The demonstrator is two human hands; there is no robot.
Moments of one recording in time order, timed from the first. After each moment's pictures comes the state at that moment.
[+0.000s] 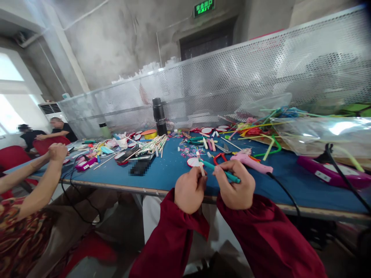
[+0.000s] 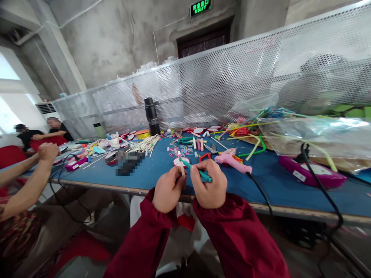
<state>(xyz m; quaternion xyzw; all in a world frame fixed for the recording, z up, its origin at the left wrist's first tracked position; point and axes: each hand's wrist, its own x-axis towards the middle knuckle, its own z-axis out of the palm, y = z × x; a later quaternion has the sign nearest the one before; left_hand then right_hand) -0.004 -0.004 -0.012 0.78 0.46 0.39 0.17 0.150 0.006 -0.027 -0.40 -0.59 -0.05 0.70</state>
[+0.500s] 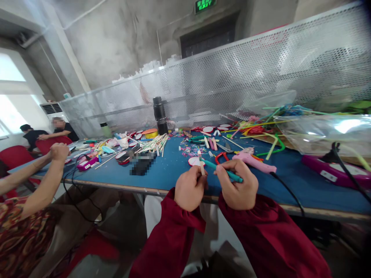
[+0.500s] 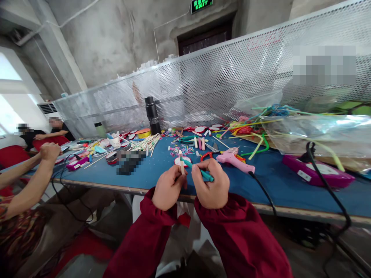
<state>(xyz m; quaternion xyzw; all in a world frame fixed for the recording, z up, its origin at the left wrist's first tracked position) -0.006 0.000 -0.008 0.75 0.44 0.42 0.25 0.151 0.013 -0.034 -0.40 -0.58 -0.04 0.71</state>
